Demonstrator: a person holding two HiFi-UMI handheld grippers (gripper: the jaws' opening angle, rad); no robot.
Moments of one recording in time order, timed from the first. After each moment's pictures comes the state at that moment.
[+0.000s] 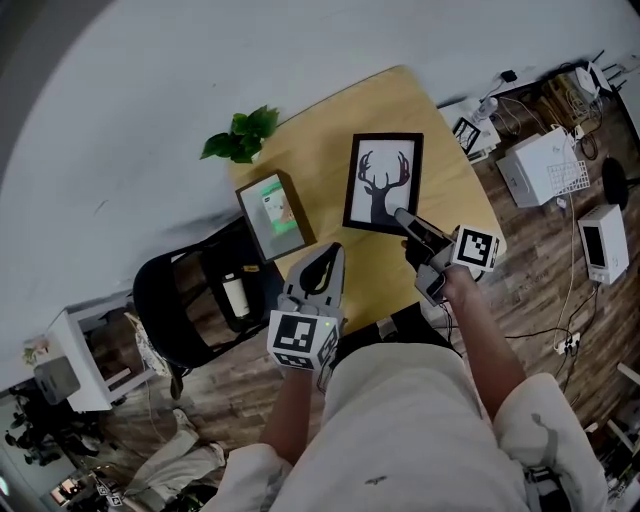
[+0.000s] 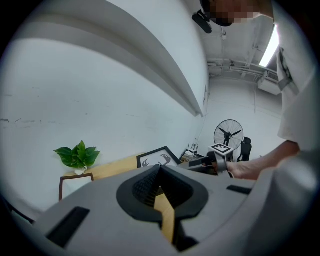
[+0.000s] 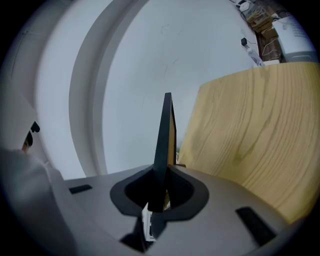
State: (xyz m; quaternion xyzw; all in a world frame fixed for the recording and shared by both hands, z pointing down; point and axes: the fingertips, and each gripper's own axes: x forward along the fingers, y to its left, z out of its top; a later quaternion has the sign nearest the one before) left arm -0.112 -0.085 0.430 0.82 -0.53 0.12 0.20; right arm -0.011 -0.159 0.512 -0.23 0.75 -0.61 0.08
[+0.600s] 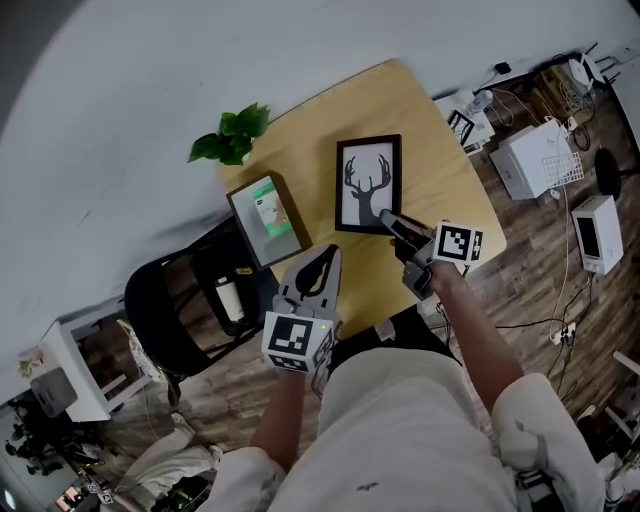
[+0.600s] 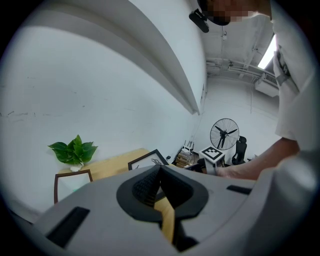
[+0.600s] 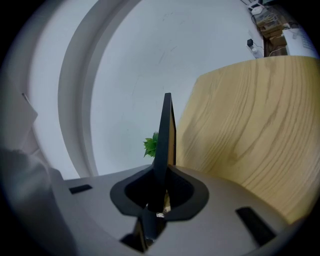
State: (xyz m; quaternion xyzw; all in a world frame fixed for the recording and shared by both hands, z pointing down) left arm -0.132 -0.100 0.457 0.83 -0.50 0.13 0.22; right arm -0.050 -0.167 0.569 -0.25 0.76 -0.60 0.02
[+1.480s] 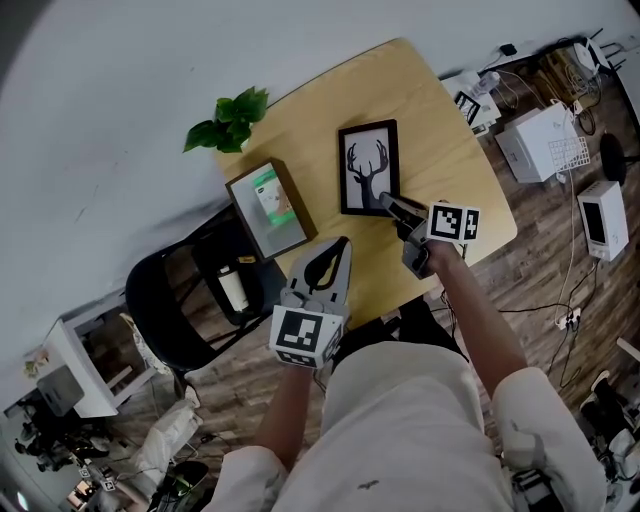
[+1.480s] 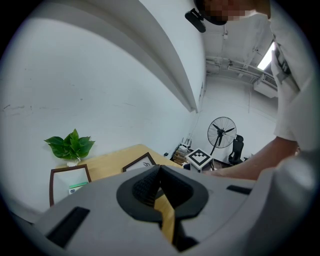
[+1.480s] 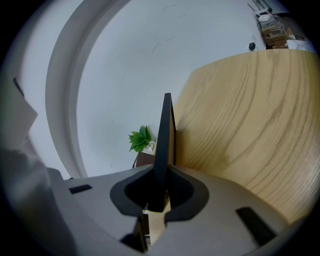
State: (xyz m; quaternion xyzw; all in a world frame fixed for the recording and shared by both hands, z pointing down) left arm -0.130 -0.100 0.473 0.83 -0.48 0.14 0.23; right arm -0.063 -0.179 0.622 -0.28 0.76 -0.59 -0.04
